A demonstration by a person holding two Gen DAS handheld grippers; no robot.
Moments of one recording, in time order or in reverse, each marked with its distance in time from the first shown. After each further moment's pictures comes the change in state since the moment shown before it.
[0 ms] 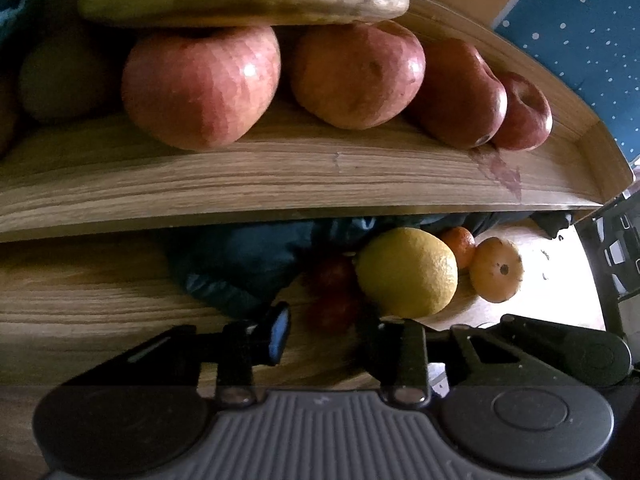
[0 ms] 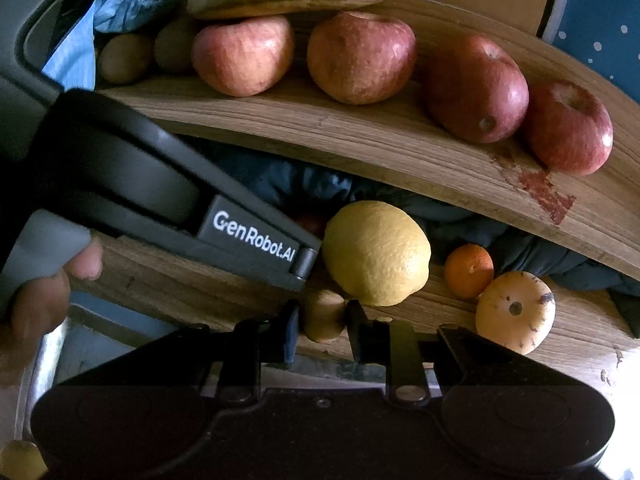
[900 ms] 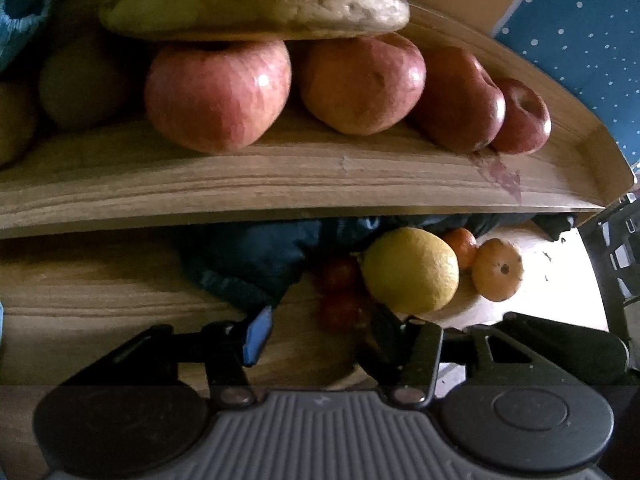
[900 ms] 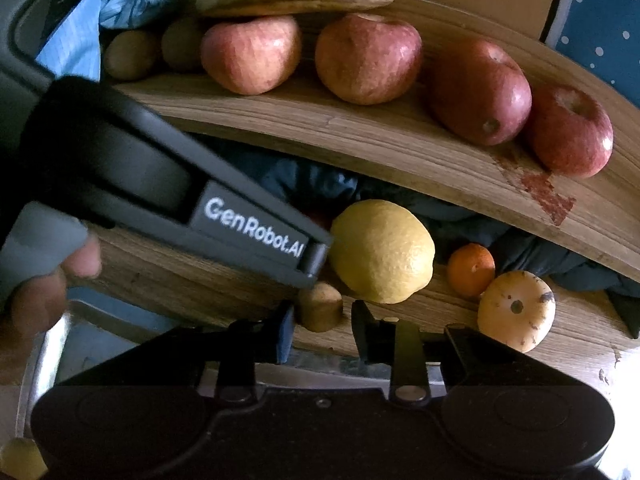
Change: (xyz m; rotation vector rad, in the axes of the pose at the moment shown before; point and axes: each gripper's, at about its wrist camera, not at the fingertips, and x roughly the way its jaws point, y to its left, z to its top) left arm -0.009 -0.002 -0.006 -0.006 -0.022 0.020; right arm 0.001 0.003 -0.002 -0.011 0.005 -0.007
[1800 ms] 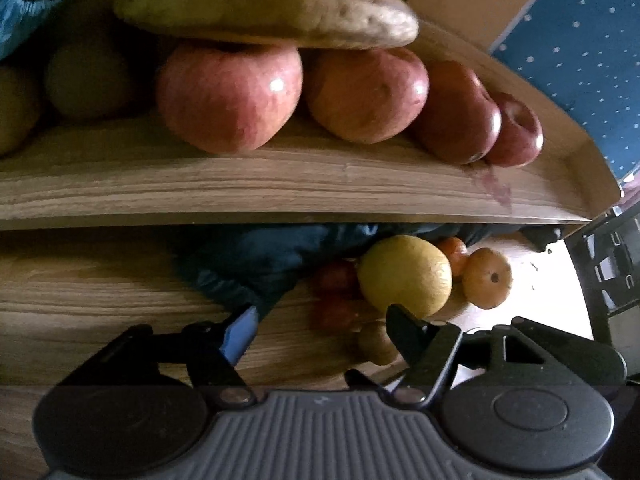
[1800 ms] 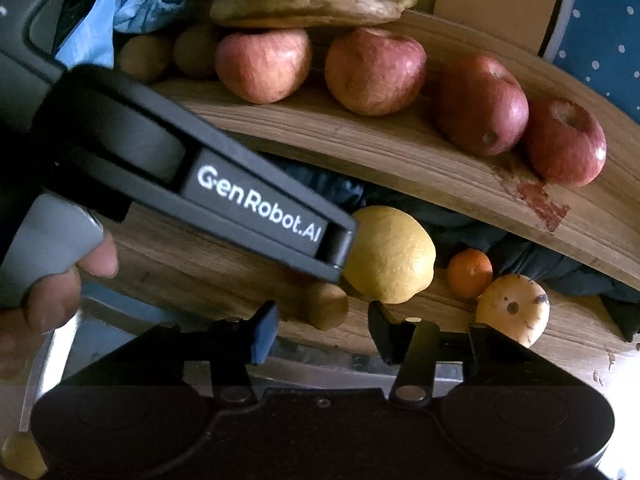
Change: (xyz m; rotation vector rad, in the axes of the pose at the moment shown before) left arm -0.001 0.010 -0.001 -0.029 -0.030 -0.046; right arm -0.012 0.010 0.004 -0.011 -0.015 -0.007
